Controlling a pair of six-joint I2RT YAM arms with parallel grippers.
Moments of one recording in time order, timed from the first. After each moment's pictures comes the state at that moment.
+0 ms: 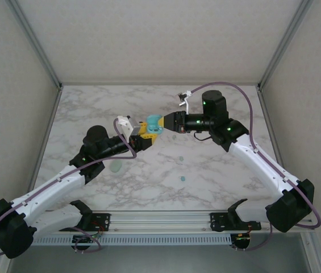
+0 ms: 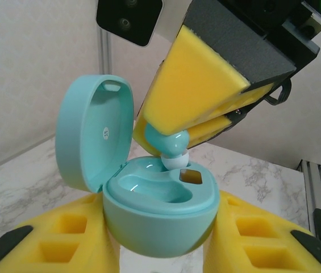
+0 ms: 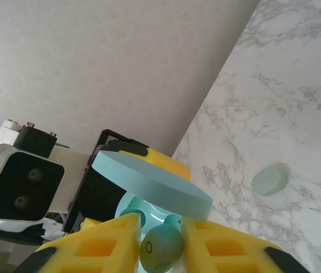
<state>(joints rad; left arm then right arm) -0.67 1.02 0.70 0.32 0.47 -0.06 0.58 1.29 1.21 -0.28 -0.82 0.72</state>
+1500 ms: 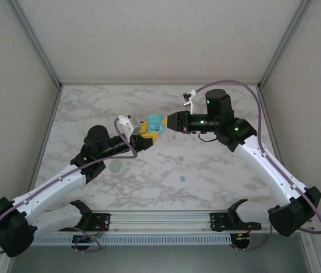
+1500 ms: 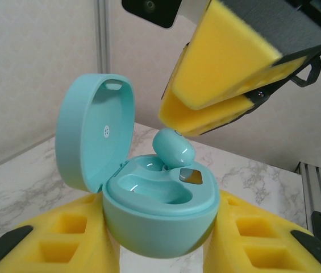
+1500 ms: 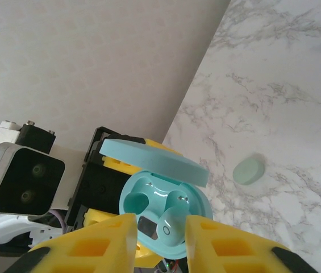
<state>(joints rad) -0.67 1.03 0.70 0.34 0.47 -0.07 0.59 1.26 1.29 -0.48 -0.73 0.69</state>
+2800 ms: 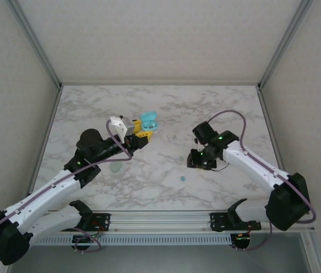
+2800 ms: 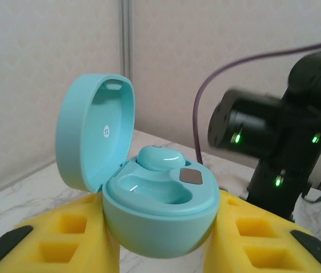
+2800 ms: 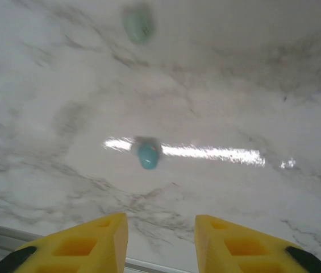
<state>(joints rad) -0.67 0.93 0.68 0.31 0.37 -0.05 0.61 1.33 0.97 -1.00 -0.21 0.61</state>
